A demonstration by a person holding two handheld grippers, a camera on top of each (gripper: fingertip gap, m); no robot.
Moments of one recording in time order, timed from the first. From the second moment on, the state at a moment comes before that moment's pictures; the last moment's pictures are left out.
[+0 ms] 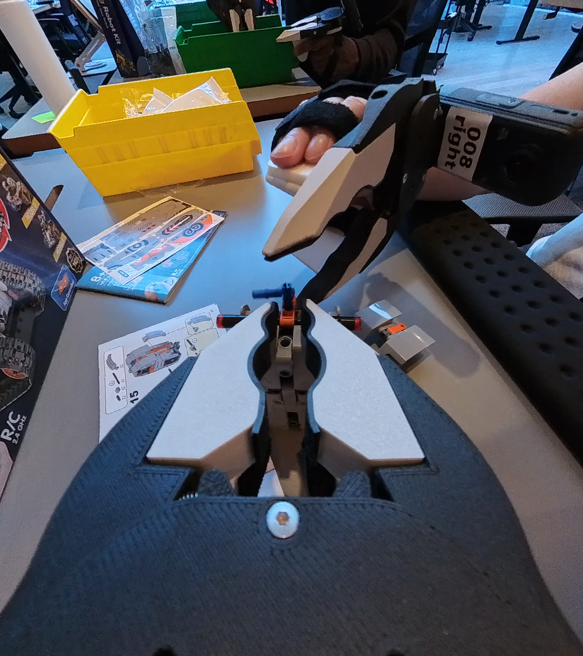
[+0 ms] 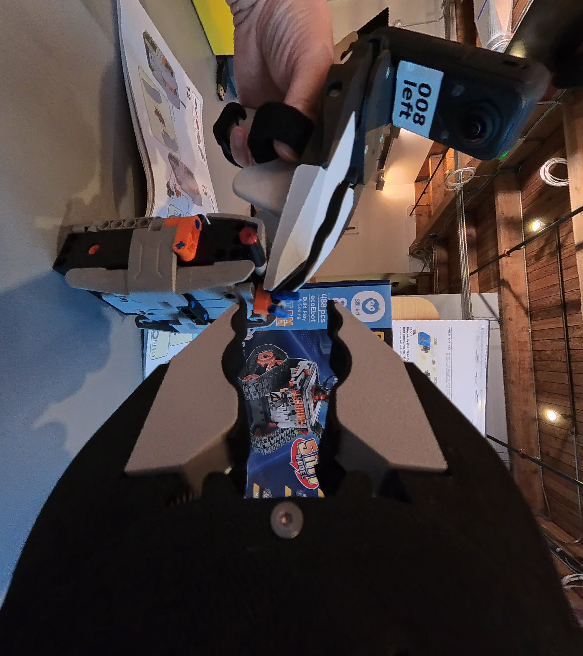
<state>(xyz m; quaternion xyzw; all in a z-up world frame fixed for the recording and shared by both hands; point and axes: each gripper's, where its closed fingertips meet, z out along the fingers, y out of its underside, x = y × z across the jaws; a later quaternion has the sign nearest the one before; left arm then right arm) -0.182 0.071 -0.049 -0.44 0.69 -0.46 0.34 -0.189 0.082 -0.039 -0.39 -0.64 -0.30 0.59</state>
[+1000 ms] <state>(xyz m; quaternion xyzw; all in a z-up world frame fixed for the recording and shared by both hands) -0.209 0.092 0.005 -0.45 0.65 -0.41 0.45 -0.184 0.056 -0.140 -0.80 -0.44 0.19 0.37</state>
